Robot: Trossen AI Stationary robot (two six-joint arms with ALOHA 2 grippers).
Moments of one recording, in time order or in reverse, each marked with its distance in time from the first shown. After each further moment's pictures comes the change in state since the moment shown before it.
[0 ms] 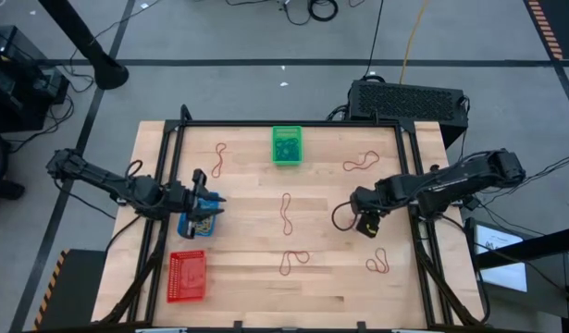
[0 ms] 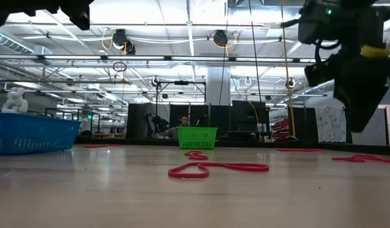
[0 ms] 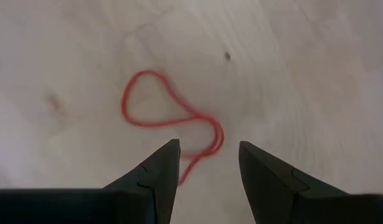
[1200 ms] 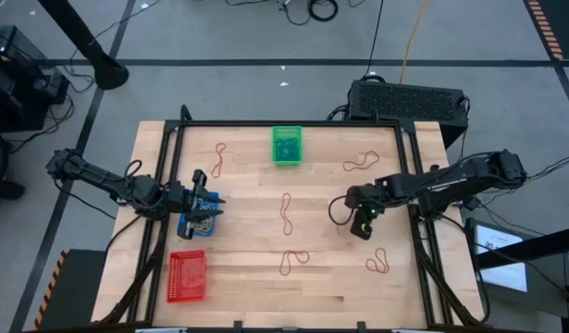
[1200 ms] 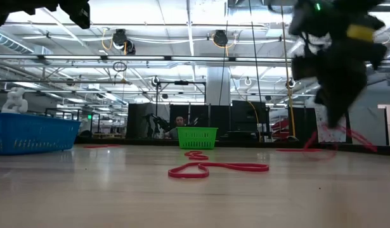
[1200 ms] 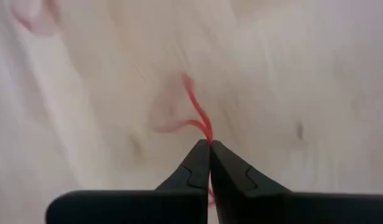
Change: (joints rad) left arm 0.000 -0.002 0.003 0.005 0.031 -0.022; right arm -0.042 -0.012 -0.061 0.293 -0.146 -0.132
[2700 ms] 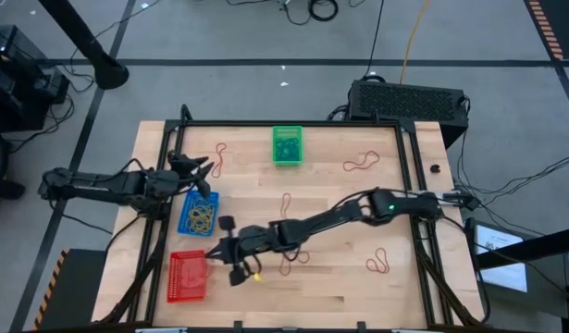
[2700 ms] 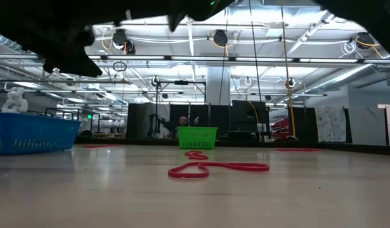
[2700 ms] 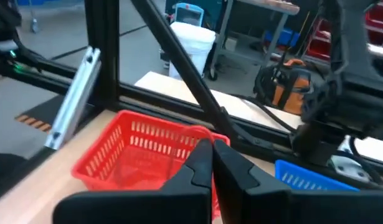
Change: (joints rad) left arm 0.302 -0.093 0.054 -0.767 -0.591 -0.391; right arm 0.180 1.248 1.370 0.907 0.152 -0.683
